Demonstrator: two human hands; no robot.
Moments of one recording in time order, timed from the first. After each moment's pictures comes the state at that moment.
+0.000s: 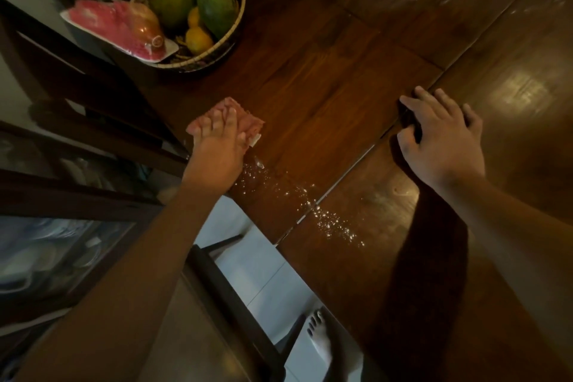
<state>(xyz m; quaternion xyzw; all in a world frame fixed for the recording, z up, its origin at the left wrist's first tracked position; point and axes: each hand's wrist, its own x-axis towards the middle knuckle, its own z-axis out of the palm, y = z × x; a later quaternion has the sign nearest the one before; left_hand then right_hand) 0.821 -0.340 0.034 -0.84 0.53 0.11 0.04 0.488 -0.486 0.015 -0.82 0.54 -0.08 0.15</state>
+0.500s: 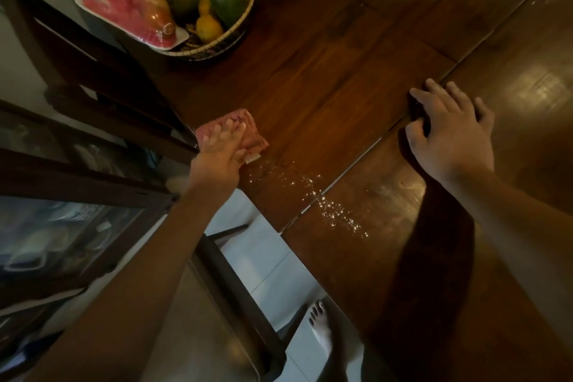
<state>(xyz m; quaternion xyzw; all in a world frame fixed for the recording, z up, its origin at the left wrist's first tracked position) 0.811 -0.292 0.038 -0.83 0.54 0.15 -0.07 0.489 -0.485 0.018 -0.83 0.54 -0.09 0.15</state>
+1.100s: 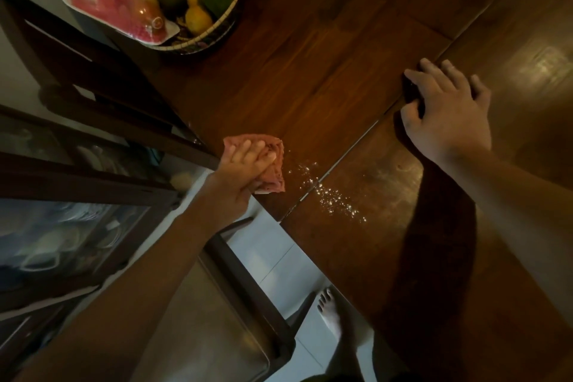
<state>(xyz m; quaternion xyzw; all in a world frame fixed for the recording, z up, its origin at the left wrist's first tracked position) 0.794 -0.263 0.037 -0.68 0.71 0.15 -0.05 0.488 -0.485 0.015 -0.83 0.53 -0.09 0.15</state>
